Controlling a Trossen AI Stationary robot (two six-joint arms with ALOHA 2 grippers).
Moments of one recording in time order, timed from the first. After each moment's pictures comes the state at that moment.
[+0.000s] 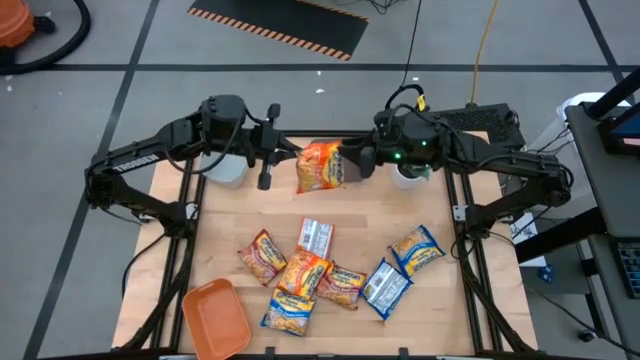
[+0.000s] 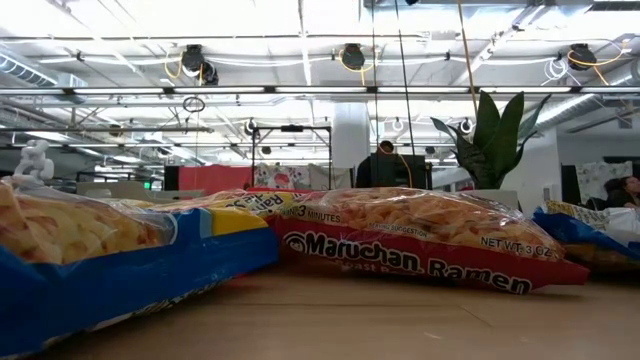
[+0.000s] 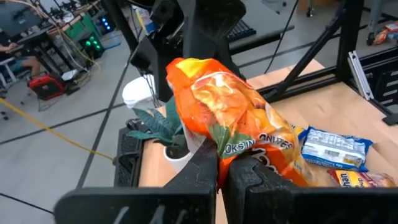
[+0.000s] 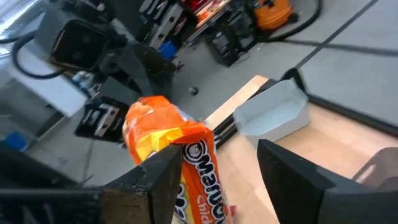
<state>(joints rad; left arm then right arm) 0.25 1.32 1.54 -0.52 0.26 0.42 -0.13 1.32 1.47 -0.39 0.08 0.66</state>
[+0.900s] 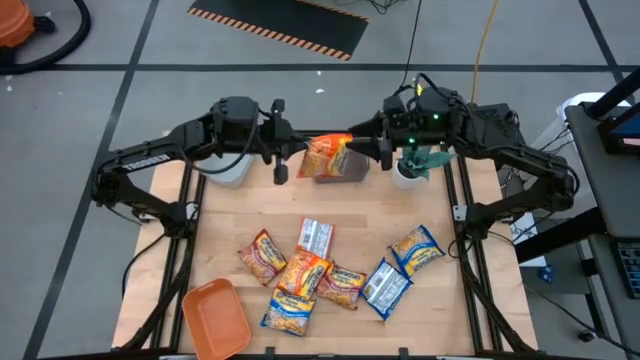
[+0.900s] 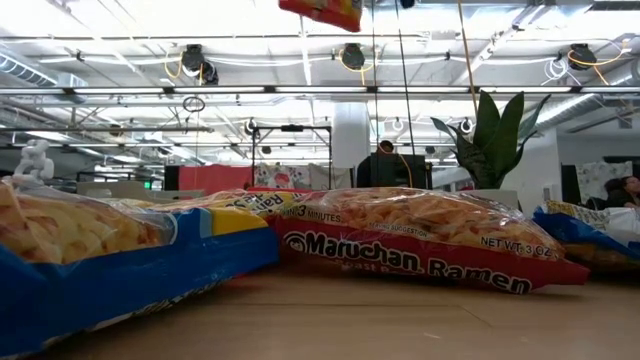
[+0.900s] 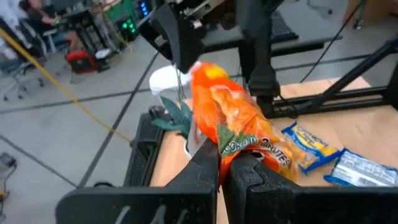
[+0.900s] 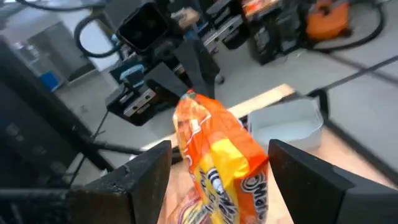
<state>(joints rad) 0.24 1.38 1.54 -0.45 0.09 0.28 -0.33 1.29 1.47 -0.40 -0.30 0.37</state>
